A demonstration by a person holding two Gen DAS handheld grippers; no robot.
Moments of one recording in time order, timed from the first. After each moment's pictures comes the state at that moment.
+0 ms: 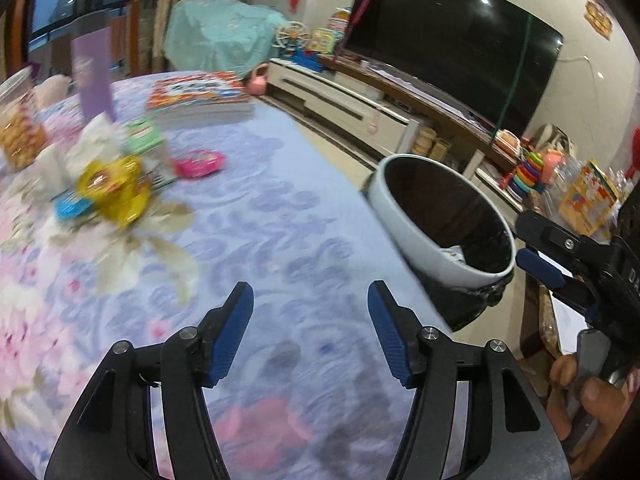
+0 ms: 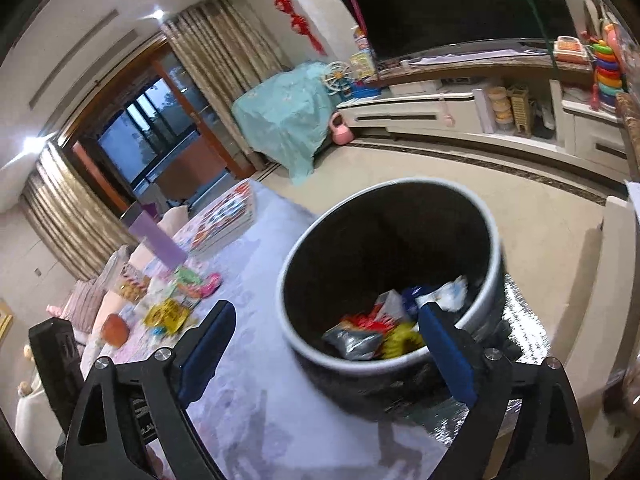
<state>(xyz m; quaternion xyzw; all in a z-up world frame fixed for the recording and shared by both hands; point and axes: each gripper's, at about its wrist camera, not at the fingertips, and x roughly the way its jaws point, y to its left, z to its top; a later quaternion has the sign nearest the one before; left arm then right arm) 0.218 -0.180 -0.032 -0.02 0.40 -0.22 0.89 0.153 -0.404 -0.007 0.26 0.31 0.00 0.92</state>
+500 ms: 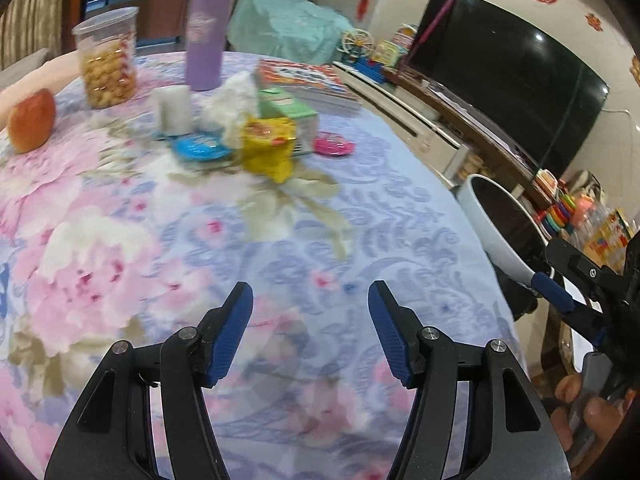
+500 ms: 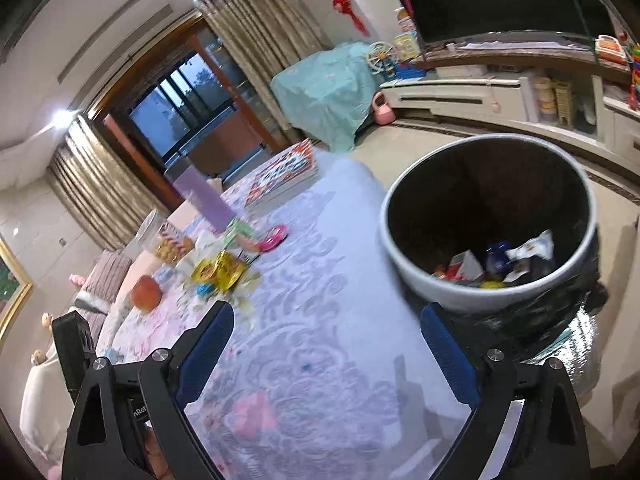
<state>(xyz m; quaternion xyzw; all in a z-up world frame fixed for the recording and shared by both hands) 0.208 -0.076 -0.050 -0.08 0.41 -0.14 0.90 0.158 -0.328 -0.016 0.25 0.33 0.07 0.91</state>
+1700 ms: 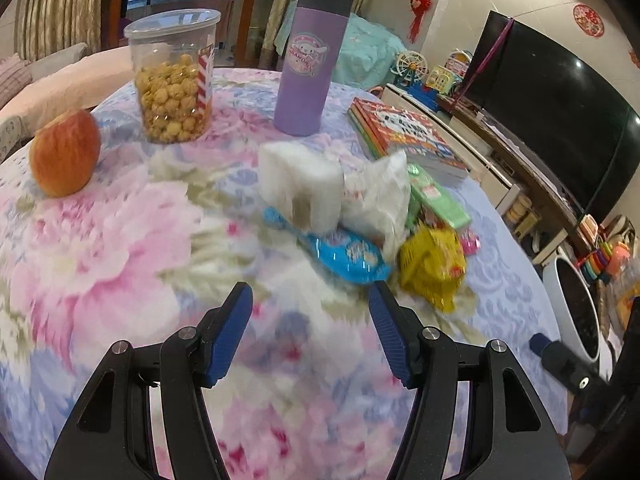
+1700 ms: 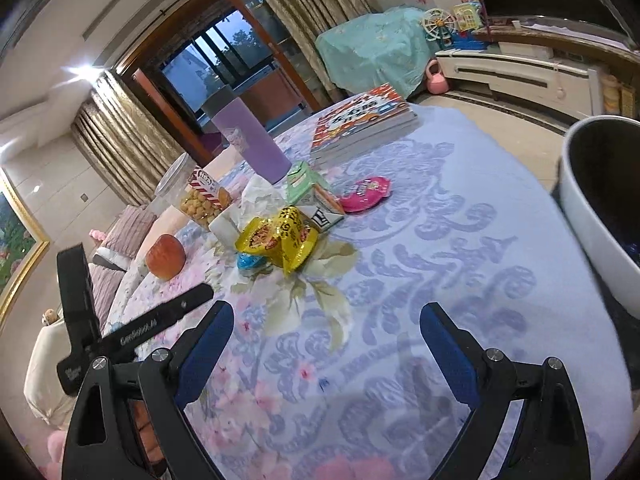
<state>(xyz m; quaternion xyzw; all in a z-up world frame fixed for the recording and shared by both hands) 0.315 0.020 -0.042 -0.09 0.40 -0.07 0.91 0.230 -0.230 -0.037 0.22 0.36 0.15 0.89</state>
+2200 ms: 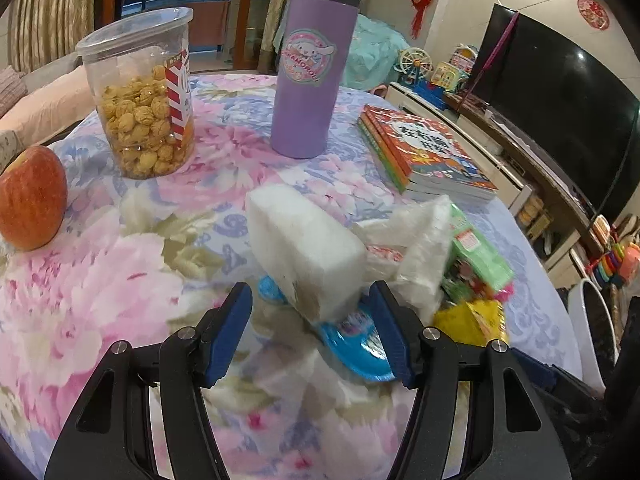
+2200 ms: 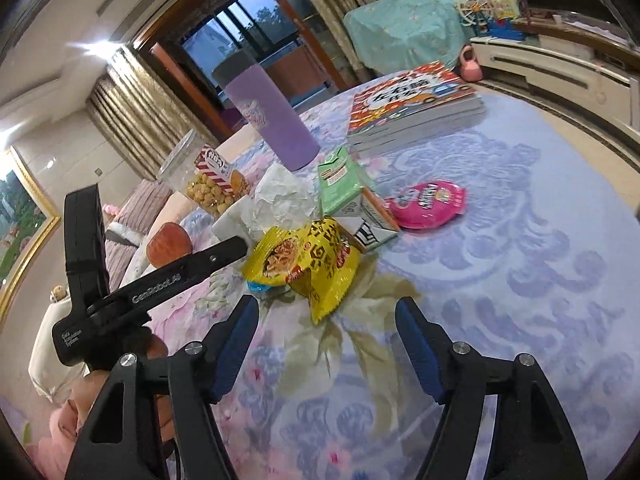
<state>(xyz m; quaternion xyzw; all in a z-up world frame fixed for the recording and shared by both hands) 0.380 0.015 -0.052 -0.07 0.40 -0.06 0.91 0.295 -0.195 -0.053 0.19 0.39 0.20 0.88</state>
